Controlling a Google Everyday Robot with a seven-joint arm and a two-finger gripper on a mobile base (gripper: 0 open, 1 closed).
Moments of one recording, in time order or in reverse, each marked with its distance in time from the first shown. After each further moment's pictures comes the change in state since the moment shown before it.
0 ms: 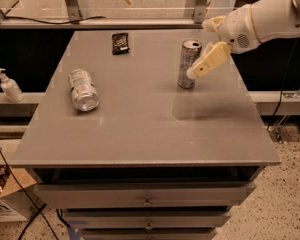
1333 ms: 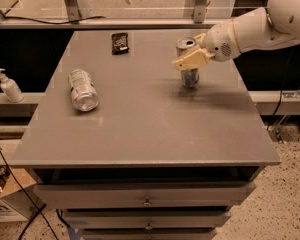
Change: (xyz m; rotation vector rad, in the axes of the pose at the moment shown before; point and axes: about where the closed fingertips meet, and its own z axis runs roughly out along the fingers) arm 0.009 -0.003 0.050 -0.099 -0.079 0.079
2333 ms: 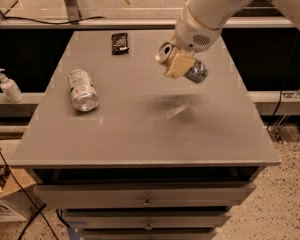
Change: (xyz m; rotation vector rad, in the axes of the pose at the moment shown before) arm -0.028 0.067 0.000 -0.012 0.582 -0.351
